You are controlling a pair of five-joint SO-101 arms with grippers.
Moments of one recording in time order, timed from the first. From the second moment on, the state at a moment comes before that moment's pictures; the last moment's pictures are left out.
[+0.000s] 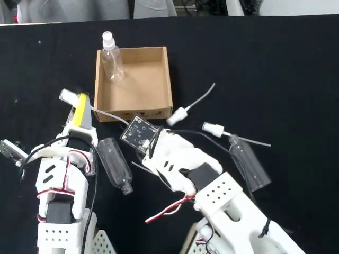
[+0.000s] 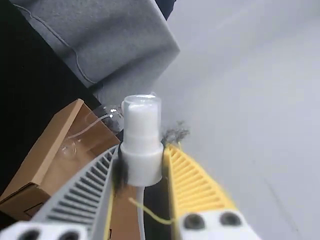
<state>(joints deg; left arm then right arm) -3.2 -103.7 89.8 20.7 53.2 -36.9 -50.4 68.0 33.8 26.5</state>
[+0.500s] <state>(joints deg) -6.9 -103.7 89.6 20.4 54.8 -36.9 -50.4 68.0 33.8 26.3</state>
